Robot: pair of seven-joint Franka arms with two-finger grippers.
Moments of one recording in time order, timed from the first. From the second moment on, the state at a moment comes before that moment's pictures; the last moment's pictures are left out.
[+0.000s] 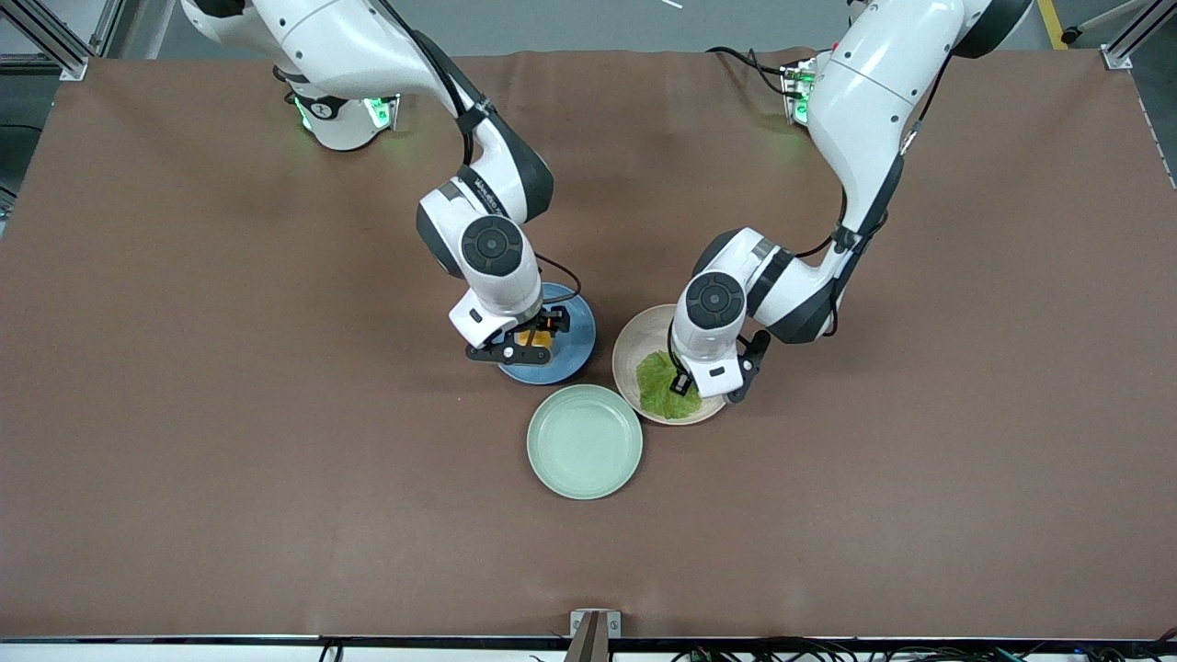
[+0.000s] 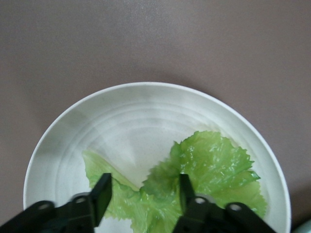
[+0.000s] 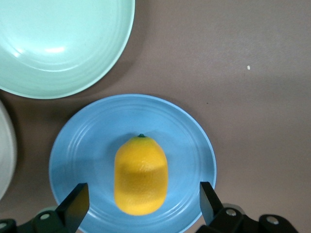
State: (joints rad) left arm -0.41 0.71 -0.19 -1.65 0.19 2.27 -1.77; right arm 0.64 0.59 0.03 -1.65 0.01 2.17 0.71
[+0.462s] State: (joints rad) left arm -0.41 0.71 -0.19 -1.64 0.19 2.28 -1.76; right arm 0.64 0.61 0.03 -1.70 0.06 2.23 0.70
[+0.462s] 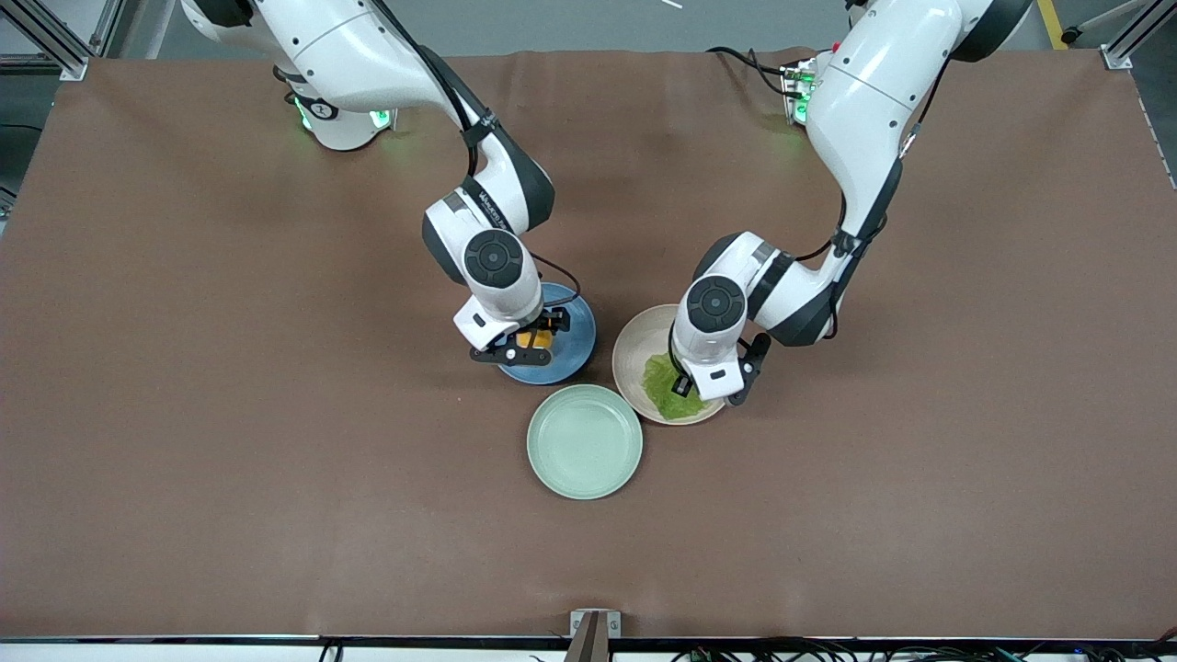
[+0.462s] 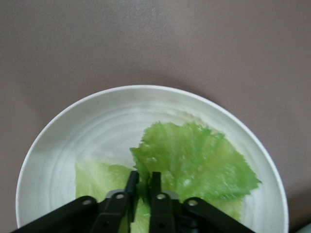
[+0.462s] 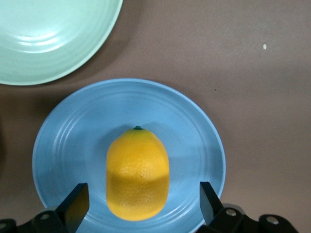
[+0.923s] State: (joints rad) left arm -0.35 0.55 -0.19 -1.60 0.19 2.24 -1.54; right arm 0.65 0.61 0.03 -1.73 0.07 2.28 0.70
